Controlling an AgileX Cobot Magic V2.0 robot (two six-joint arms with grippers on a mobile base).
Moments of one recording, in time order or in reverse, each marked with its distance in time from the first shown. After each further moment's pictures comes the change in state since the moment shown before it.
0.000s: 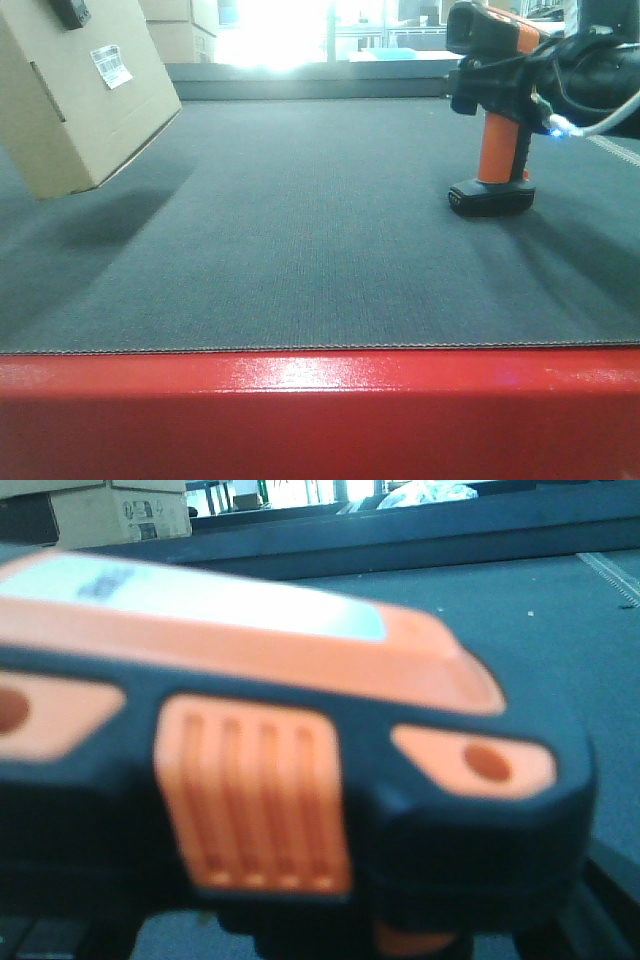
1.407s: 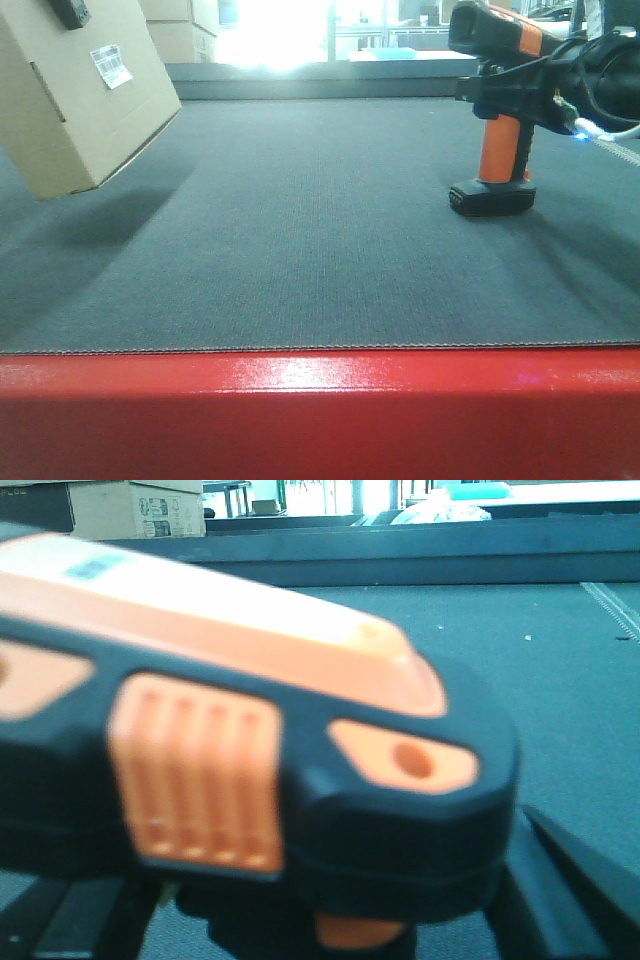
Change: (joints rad) left arm 0.000 0.000 0.000 0.000 0.000 0.000; right arm -0.064 -0.008 0.031 -0.123 -0.046 0.016
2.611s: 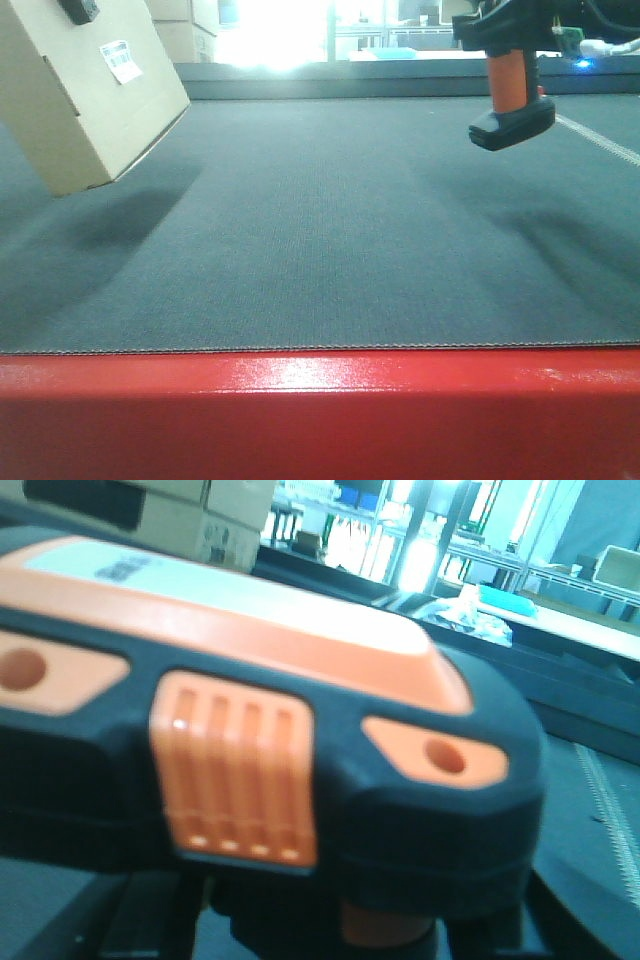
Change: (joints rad) left arm 0.000 0.000 0.000 -0.041 0.000 -0.016; right arm 0.000 -0.137 -0.108 -0.115 0.190 -0.263
